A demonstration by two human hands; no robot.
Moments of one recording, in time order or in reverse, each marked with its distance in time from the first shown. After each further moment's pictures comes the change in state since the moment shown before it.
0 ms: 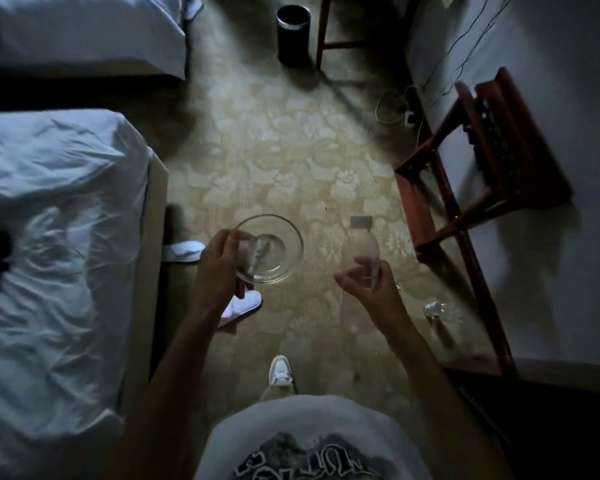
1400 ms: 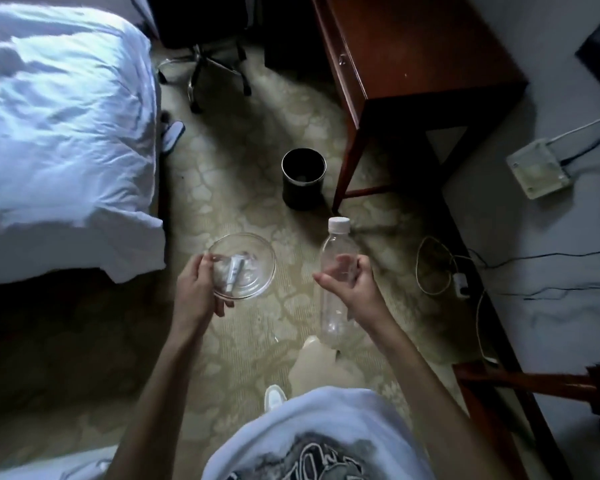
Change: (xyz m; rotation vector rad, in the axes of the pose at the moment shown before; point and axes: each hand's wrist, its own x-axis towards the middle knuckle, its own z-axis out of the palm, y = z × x) left_hand 1.061 0.366 0.046 -0.025 0.032 0.017; right_hand 1.013 -0.475 0.226 0.079 -0.043 0.019
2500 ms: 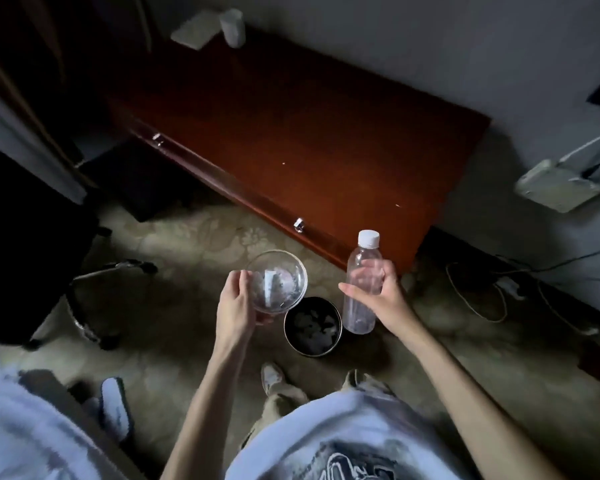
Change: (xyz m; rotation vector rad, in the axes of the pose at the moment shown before) left_hand 0.744 0.285 0.269 0.298 -0.694 0.095; right_hand 0.638 -0.236 0.024 0.286 0.732 0.039
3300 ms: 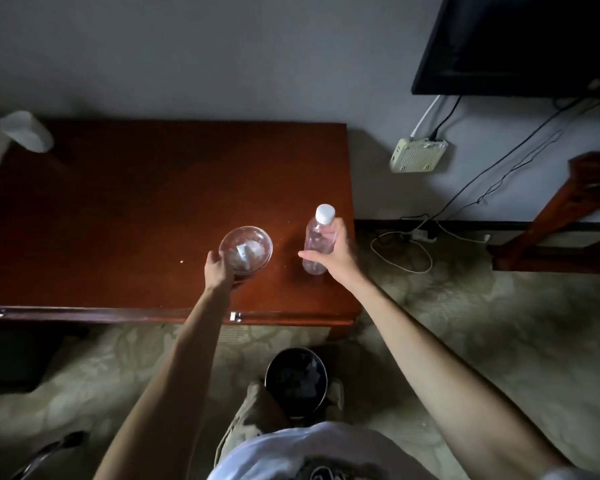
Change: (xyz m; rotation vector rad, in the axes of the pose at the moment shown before) left_hand 0.247 0.111 0.180 0.183 -0.432 -0.077; right_hand 0.160 -0.067 -0.045 0.042 0.494 0.017
